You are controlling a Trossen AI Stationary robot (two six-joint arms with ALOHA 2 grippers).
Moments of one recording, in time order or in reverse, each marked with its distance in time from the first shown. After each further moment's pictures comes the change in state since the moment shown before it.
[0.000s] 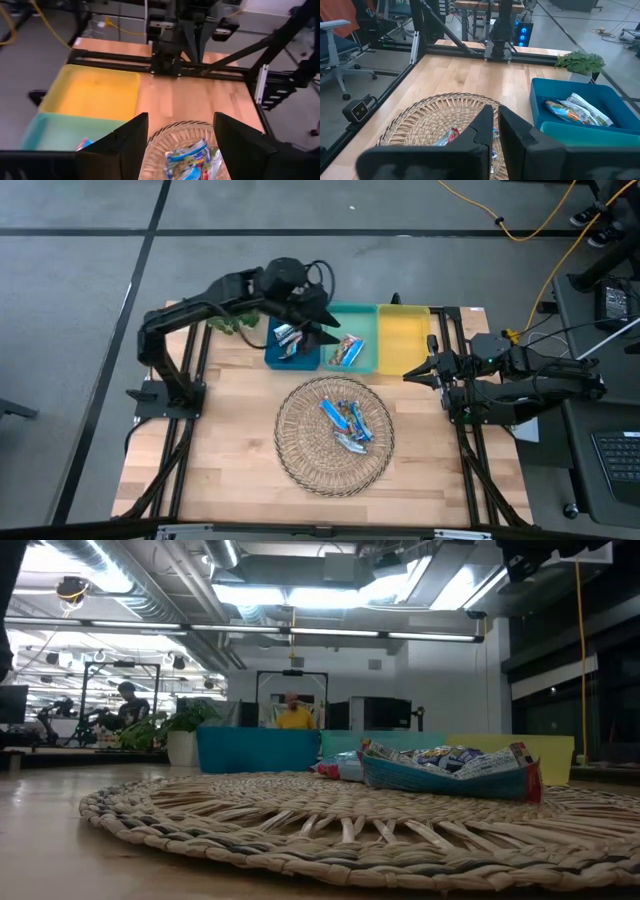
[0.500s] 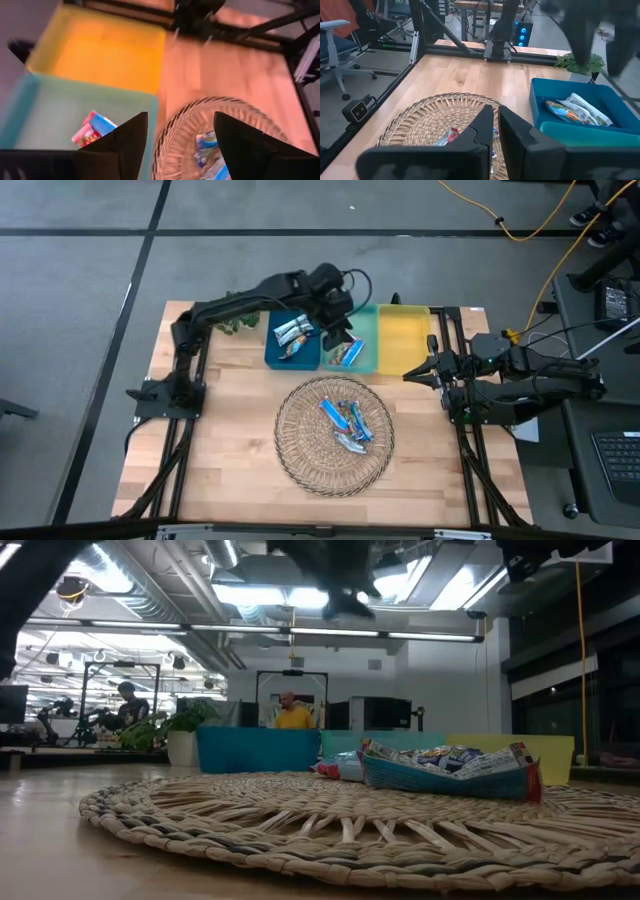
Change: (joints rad) left arm 0.120 0.273 0.007 0.030 0.098 0.069; right arm 0.000 0.000 0.000 0.000 0.000 0.000
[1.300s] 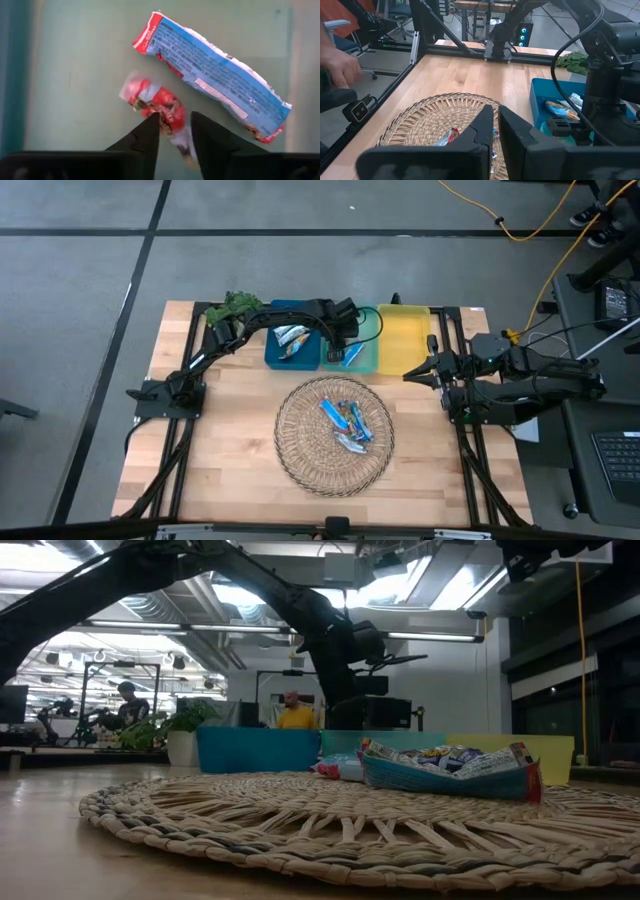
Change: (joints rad) left arm 0.043 0.396 -0.037 0.075 -0.356 0.311; right arm 0.000 0.000 0.000 0.000 0.000 0.000
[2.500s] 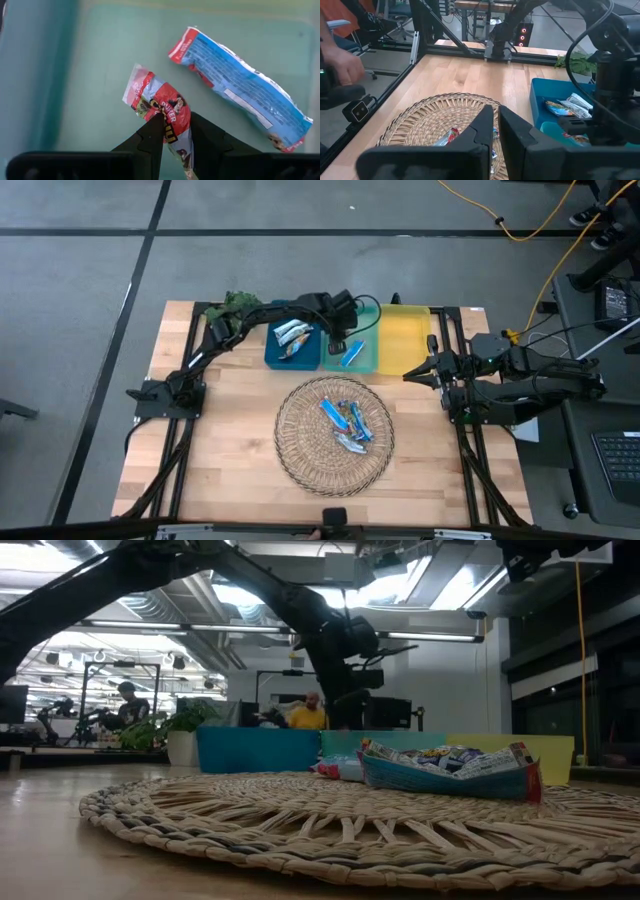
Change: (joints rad) left arm 0.034 -0.021 0.000 0.037 -0.015 -0.038; right arm 0.000 0.000 0.000 0.000 0.000 0.000
